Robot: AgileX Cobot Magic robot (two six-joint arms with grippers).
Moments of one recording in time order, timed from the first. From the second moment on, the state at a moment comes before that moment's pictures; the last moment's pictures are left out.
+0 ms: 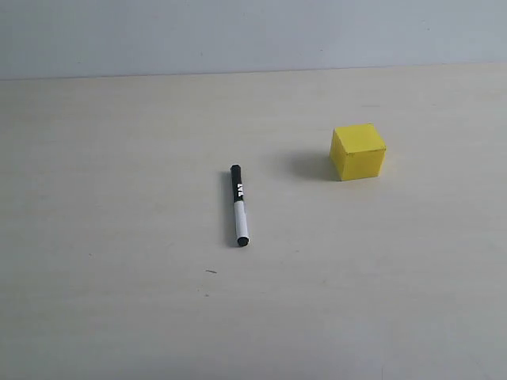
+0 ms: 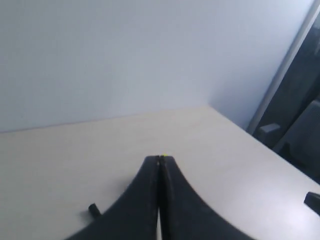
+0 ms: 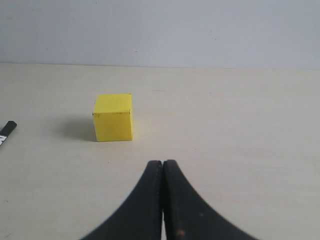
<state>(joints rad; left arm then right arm) -0.77 0.58 -0.64 0.23 0.29 -0.50 -0.09 0.00 0.00 0.18 0.35 -0.20</state>
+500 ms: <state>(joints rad) -0.78 0.37 -0.64 0.23 0.30 -0.50 -0.09 0.00 0.00 0.18 0.35 -0.20</state>
